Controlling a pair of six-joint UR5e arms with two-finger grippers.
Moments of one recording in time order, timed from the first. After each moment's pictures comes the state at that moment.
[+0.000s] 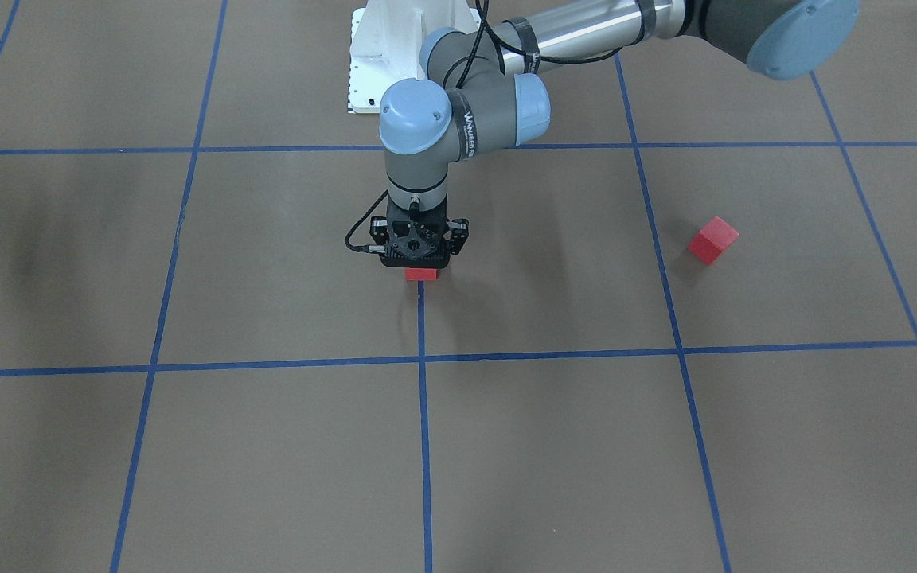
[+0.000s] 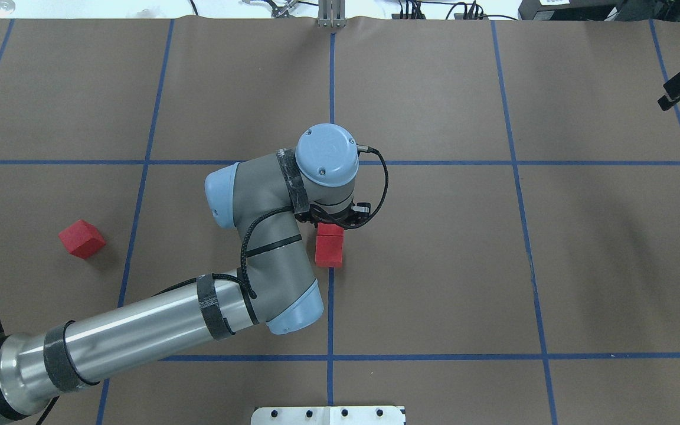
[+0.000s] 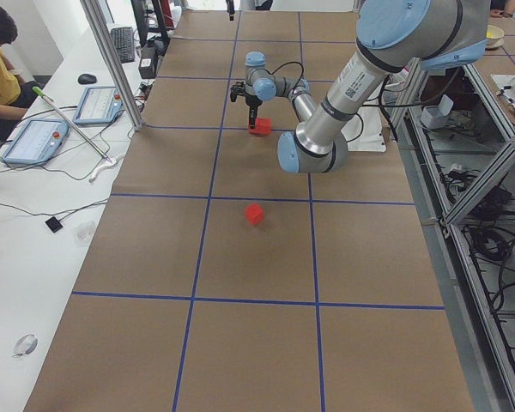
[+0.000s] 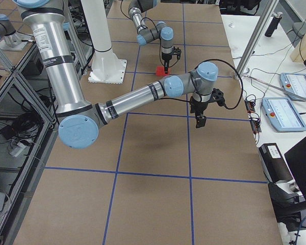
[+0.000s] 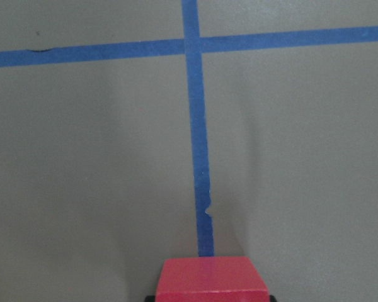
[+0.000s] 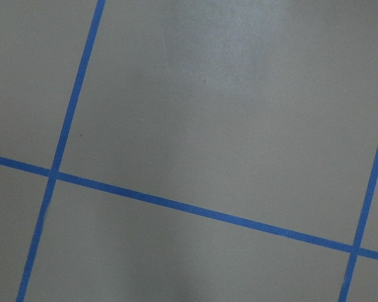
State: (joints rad) left arm -0.48 -2.51 -1.33 -1.64 -1.84 -1.16; right arm 1.33 -1.30 1.73 -1.73 2.29 0.12
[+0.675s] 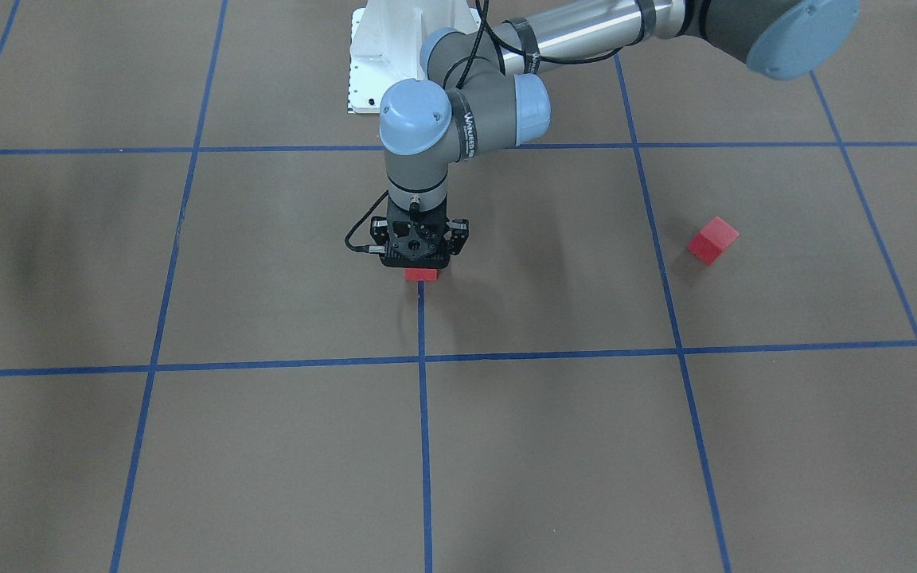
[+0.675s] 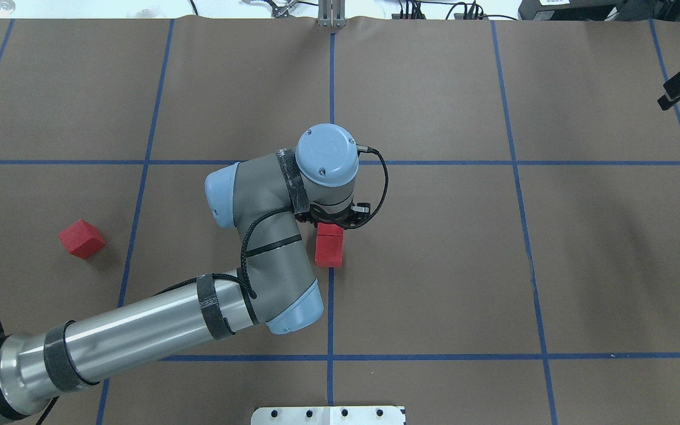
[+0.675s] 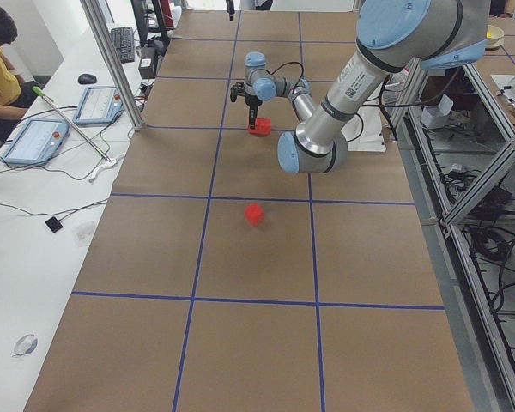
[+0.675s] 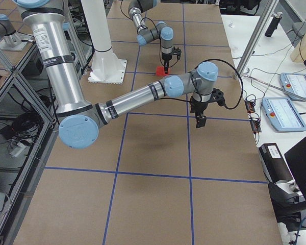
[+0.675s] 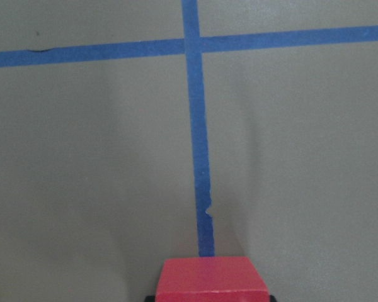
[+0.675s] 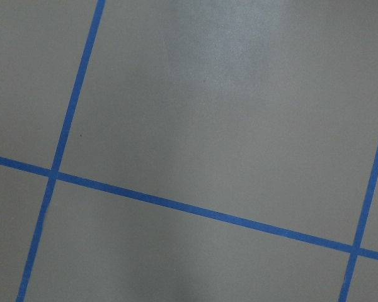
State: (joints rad) left arm -0.48 -2.51 -1.33 -1.64 -1.84 -1.16; right arm 1.33 -1.30 1.73 -1.73 2.29 0.12
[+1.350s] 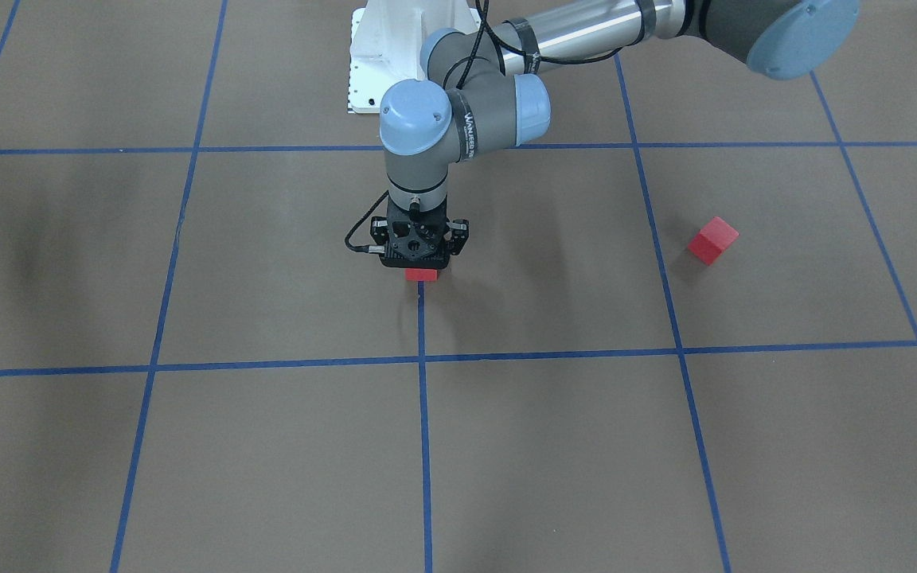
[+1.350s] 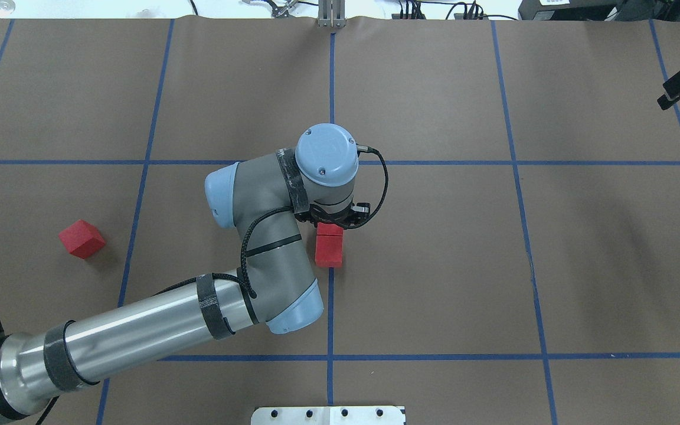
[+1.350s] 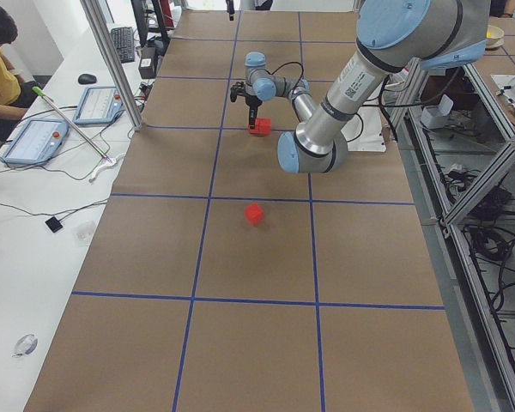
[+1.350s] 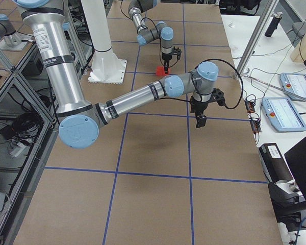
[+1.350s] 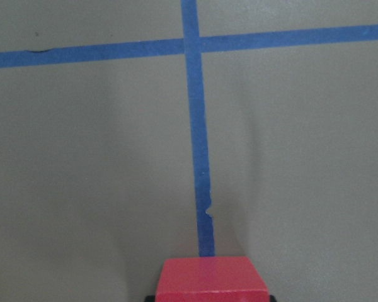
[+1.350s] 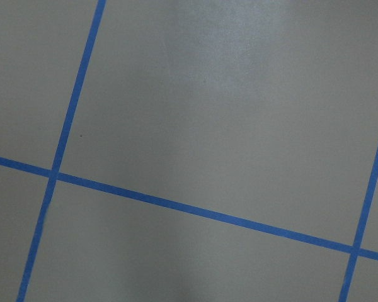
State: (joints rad) left arm -0.48 -2.51 -1.33 -1.64 -1.84 -1.15; right arm 1.33 -1.30 1.73 -1.73 2.29 0.12
